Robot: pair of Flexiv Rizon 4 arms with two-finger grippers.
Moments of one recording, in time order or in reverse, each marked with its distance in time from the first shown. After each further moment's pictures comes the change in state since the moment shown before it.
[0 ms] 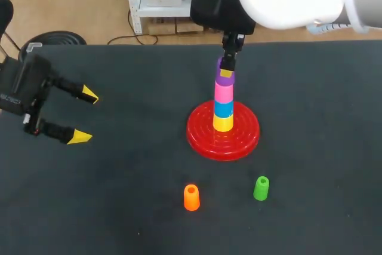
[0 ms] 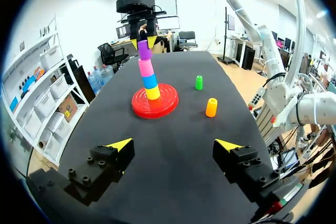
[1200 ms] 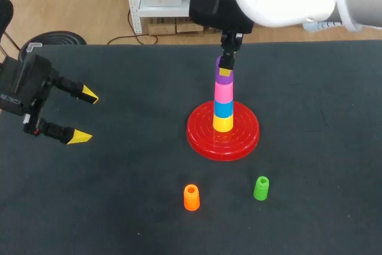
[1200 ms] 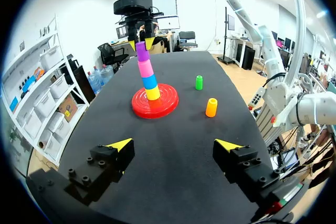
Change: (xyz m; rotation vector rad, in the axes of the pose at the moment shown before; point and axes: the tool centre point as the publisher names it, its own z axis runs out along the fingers) left arm 0.000 0.000 0.000 0.000 0.000 0.000; right arm -0.002 -0.006 0.004 -0.008 0.002 0.004
